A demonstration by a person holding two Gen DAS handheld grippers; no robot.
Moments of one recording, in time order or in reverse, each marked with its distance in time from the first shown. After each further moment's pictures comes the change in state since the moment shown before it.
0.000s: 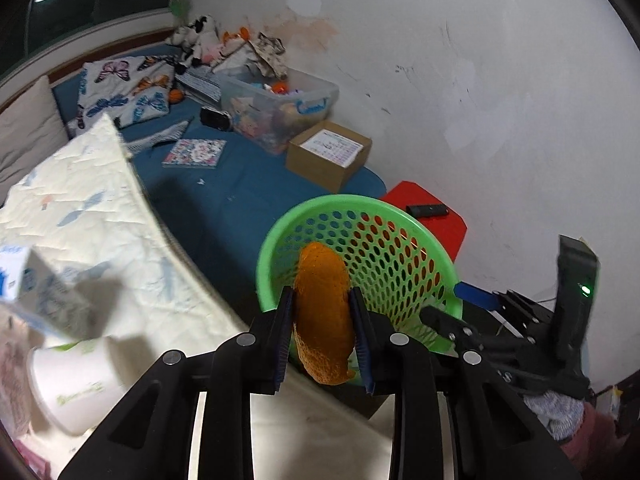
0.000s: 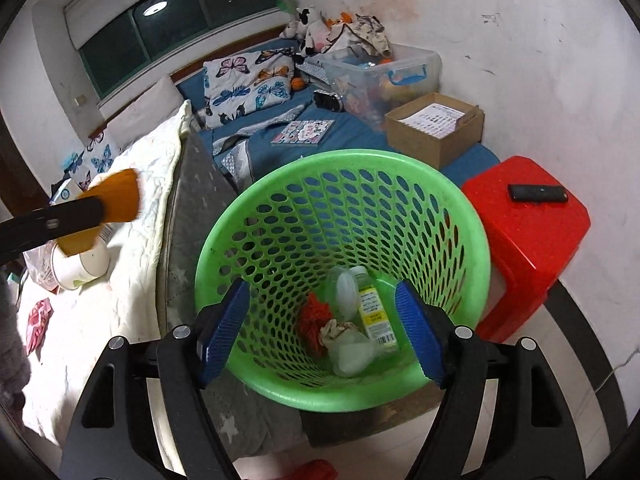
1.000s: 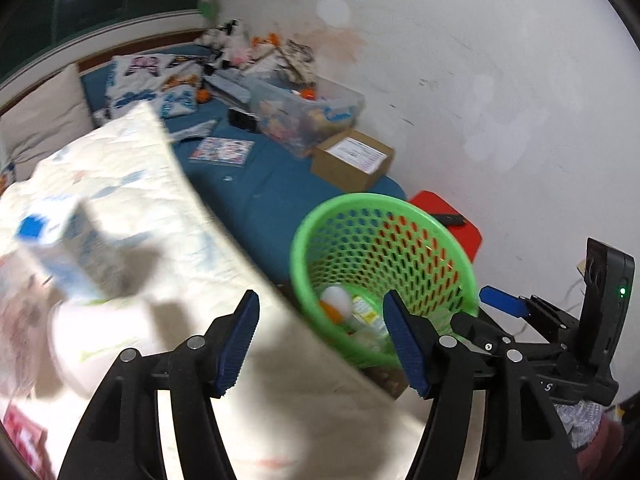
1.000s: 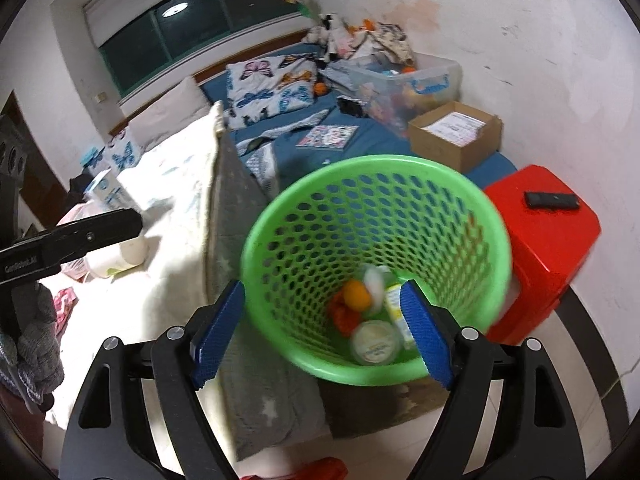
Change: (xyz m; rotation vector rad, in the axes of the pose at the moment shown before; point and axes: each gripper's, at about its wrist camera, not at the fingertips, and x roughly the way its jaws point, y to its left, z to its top) left arm -0.037 0.030 -0.038 -0.080 -0.067 0.077; right arm -0.020 0.038 -0.005 -0.051 -0.010 0.069
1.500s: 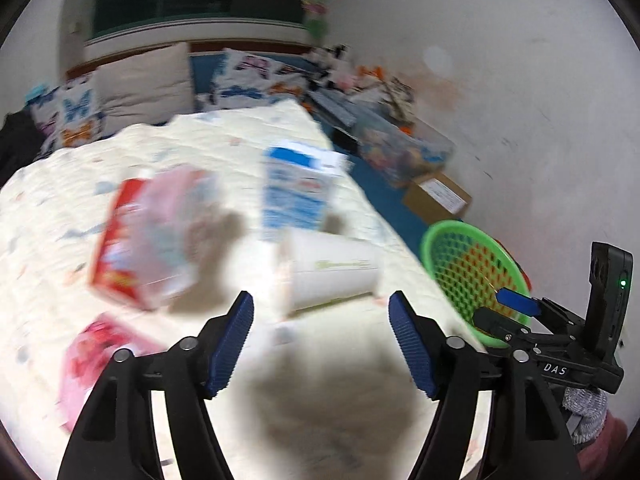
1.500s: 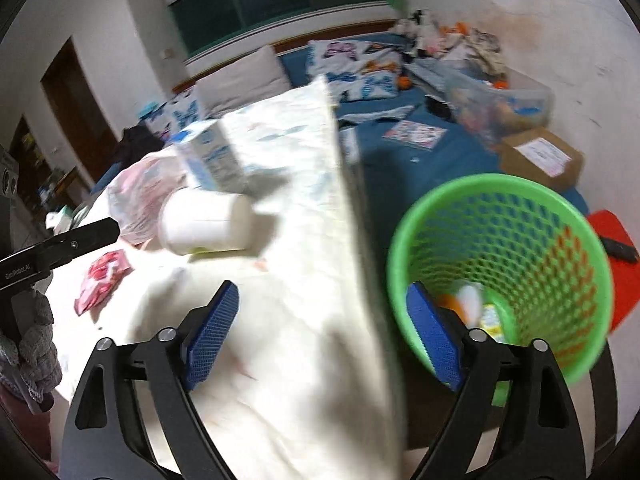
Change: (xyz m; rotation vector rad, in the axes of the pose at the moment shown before) left arm -0.107 0.116 -0.068 -0.236 -0.113 0.208; right arm 0.035 0.120 0.007 -0.190 0.051 0.173
